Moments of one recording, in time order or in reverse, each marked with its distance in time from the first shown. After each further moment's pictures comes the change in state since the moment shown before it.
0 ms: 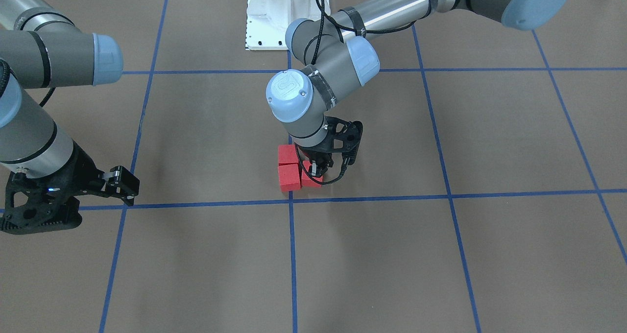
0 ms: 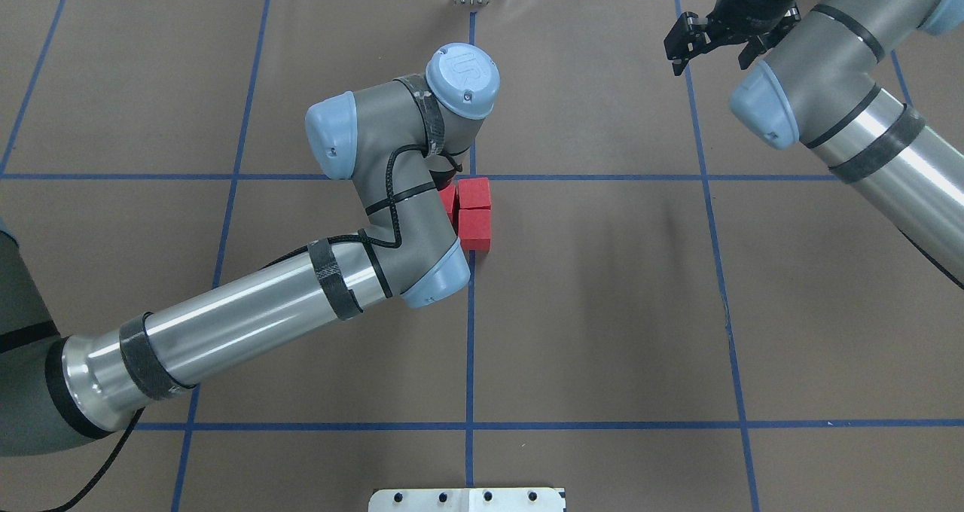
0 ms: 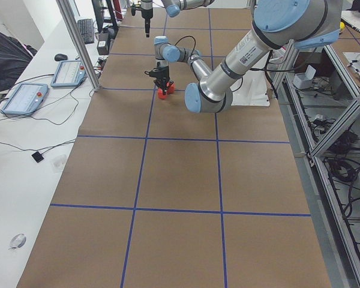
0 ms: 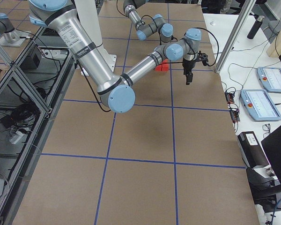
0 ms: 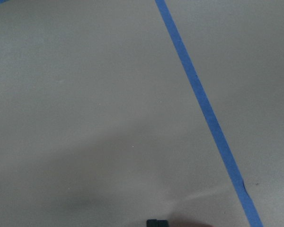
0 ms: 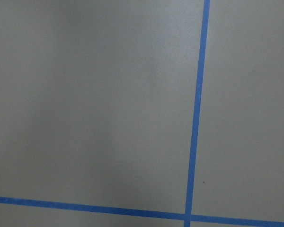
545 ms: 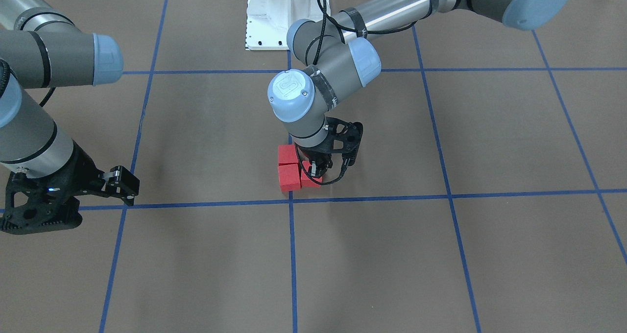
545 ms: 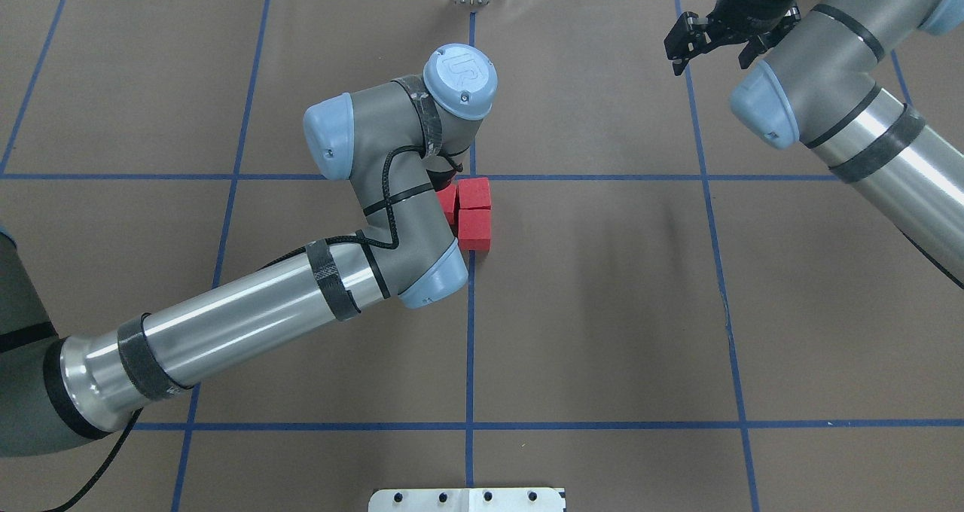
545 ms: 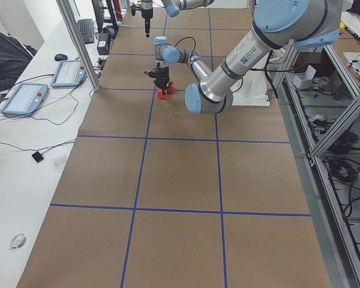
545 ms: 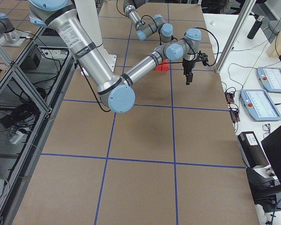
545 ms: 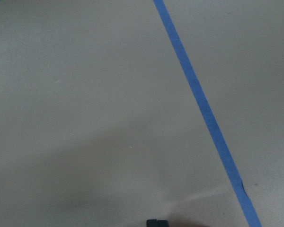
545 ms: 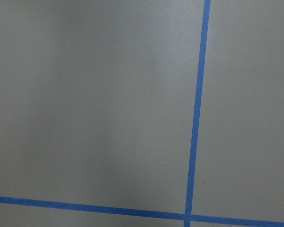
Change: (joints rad) left arm 0.000 0.004 -0.002 -0.021 -0.002 0.004; right arm 0.001 0.000 0.000 0.000 -0.001 -0.003
